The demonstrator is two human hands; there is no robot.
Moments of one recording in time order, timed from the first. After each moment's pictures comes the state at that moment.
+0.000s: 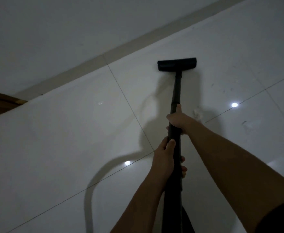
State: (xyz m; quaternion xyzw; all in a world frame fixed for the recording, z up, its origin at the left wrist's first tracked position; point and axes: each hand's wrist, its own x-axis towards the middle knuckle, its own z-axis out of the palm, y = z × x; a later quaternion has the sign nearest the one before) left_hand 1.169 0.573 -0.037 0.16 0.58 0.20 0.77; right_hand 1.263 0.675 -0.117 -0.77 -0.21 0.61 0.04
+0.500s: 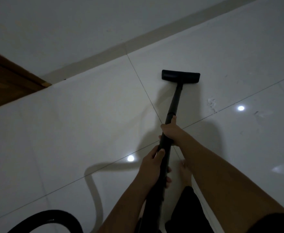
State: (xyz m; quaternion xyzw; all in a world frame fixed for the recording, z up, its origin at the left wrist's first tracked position) left_hand 1.050 0.462 -0.030 0.18 0.60 0.17 0.76; right_hand 1.150 0.555 -0.118 -0.75 -0.18 0.63 0.07
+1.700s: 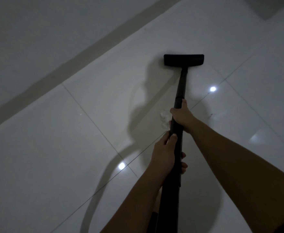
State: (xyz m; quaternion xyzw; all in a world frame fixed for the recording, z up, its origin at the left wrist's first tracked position) left_hand 1.326 0.628 -0.056 0.25 0.55 0.09 0.80; right_hand 1.450 0.691 -0.139 -0.82 -0.13 0.52 0.20
